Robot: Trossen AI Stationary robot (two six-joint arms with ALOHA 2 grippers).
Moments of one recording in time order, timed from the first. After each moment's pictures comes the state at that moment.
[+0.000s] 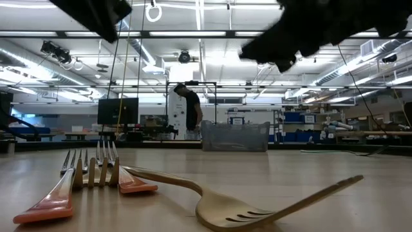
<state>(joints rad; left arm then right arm) -0.52 1.44 1.08 -0.61 -0.29 -0.26 0.37 1.50 0.63 0.48 0.37 0.16</state>
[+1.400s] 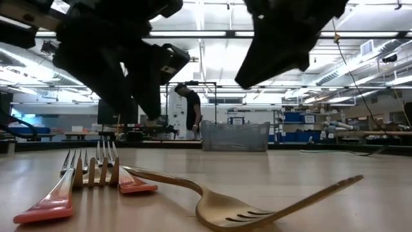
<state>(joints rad) -0.41 1.77 1.08 -0.27 0.02 0.14 0.47 1.76 1.15 -0.37 0.60 0.76</state>
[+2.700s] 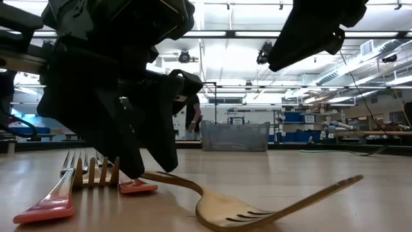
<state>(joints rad) -0.47 1.94 1.08 -0.02 0.02 0.11 0.60 1.71 1.16 -0.48 0.66 0.87</state>
